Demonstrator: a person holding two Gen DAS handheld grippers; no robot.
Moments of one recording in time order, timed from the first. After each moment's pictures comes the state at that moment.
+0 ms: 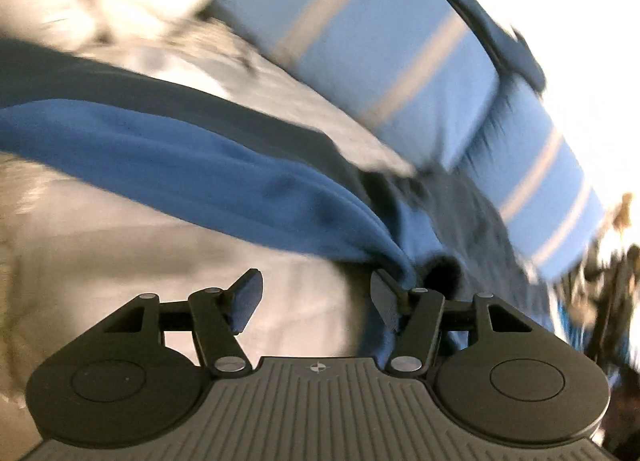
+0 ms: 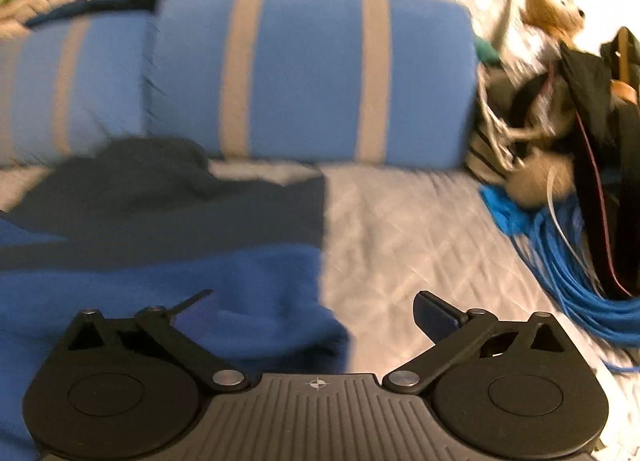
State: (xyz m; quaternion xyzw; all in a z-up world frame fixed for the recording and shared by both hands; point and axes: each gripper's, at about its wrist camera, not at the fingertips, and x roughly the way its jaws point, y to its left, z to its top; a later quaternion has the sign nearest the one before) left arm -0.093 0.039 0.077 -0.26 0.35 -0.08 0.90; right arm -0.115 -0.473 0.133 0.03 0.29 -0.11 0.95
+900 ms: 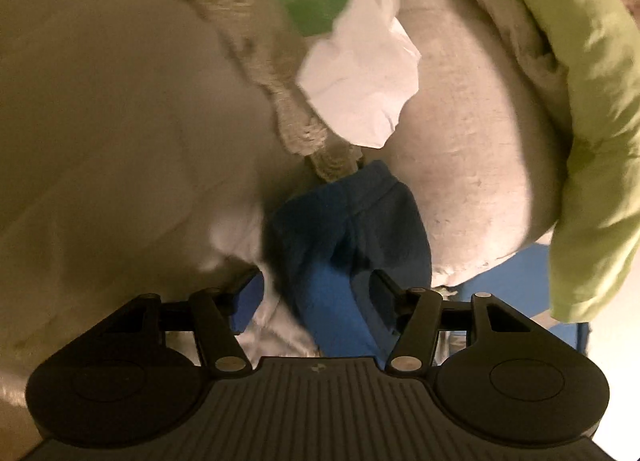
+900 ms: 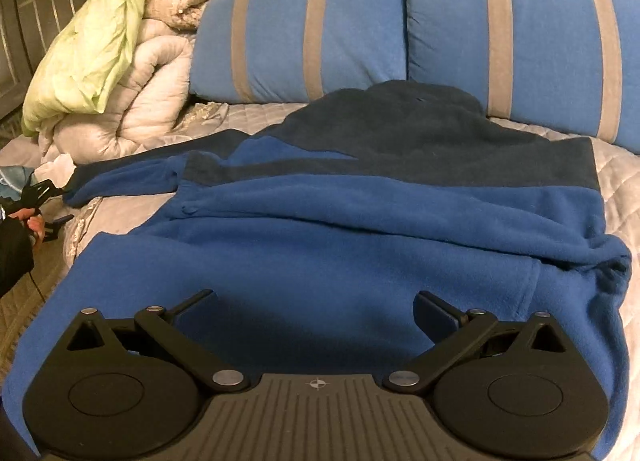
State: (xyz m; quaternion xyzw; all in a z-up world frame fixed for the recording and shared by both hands) left arm -0.109 0.284 0.009 -0.55 0.16 0.17 0.80; right arm -0.164 -0.349 0.124 0.05 0.35 0.17 0.92
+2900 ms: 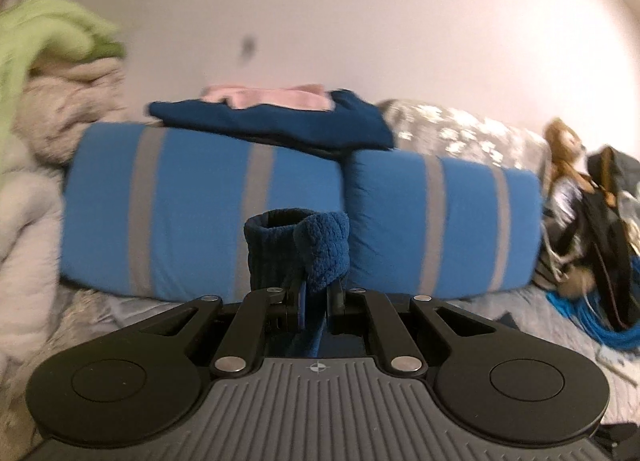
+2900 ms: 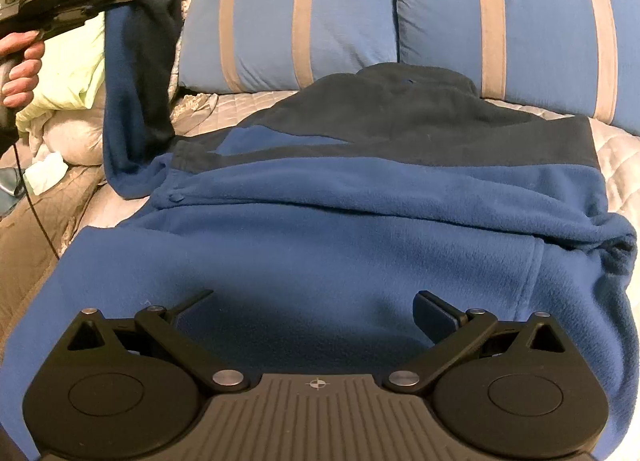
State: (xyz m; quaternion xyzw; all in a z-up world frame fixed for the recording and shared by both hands) left arm -0.063 -0.151 0.235 0.01 0.16 -0.20 0.97; right arm -0.163 -0.347 0.113 0.06 0.36 0.16 0.92
